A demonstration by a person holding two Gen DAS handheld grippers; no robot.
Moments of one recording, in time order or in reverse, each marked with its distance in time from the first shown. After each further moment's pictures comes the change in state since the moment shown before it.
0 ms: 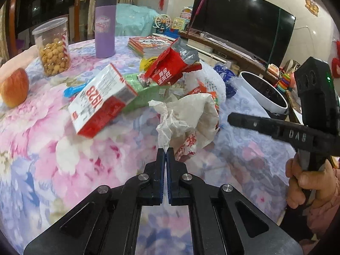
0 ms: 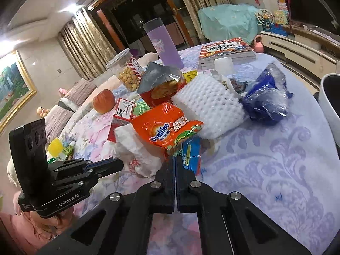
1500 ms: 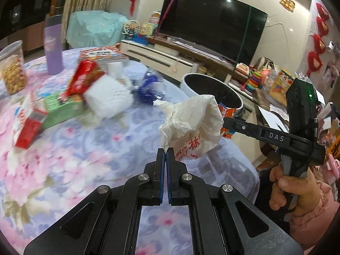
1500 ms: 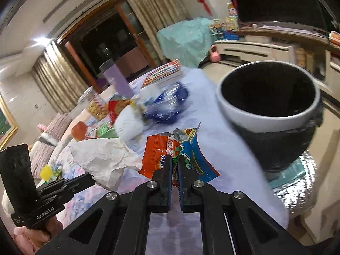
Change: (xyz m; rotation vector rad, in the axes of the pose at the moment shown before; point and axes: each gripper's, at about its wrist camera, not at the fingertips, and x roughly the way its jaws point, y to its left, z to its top) left arm 0.005 -0.118 0.015 0.075 -0.031 -0.169; right arm -0.104 -0.078 -0.034 0.196 -0.159 -0.173
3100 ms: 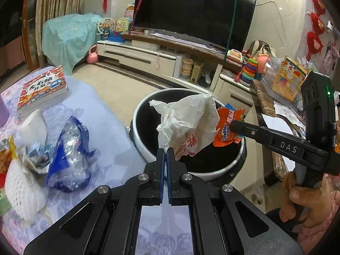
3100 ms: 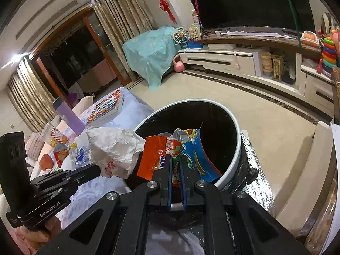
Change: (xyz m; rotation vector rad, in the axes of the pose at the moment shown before) left arm 0.140 -0.092 0.104 0.136 0.068 -0.019; right arm -0.018 -0.123 0.080 0.075 -0.038 -0.173
